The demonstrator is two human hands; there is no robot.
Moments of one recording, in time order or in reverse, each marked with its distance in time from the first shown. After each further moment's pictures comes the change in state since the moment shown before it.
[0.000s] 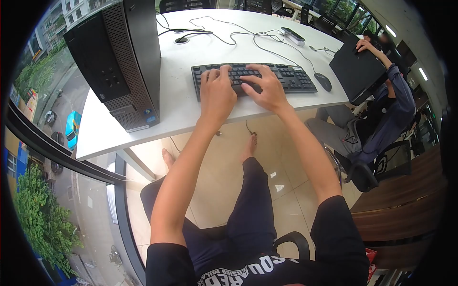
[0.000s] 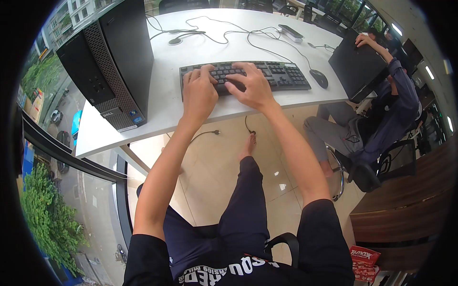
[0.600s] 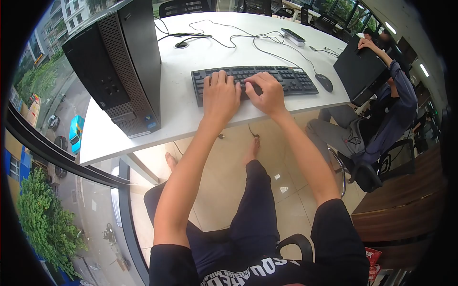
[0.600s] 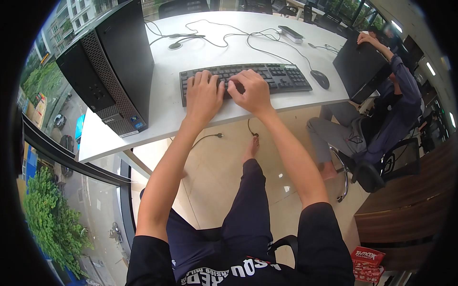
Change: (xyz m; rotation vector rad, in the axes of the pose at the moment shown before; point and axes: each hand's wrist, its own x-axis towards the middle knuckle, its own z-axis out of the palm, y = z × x) left_hand 0.001 -0.007 0.019 0.261 -0.039 0.114; right_hand -0.002 -0.005 0.013 0.067 0.107 0.161
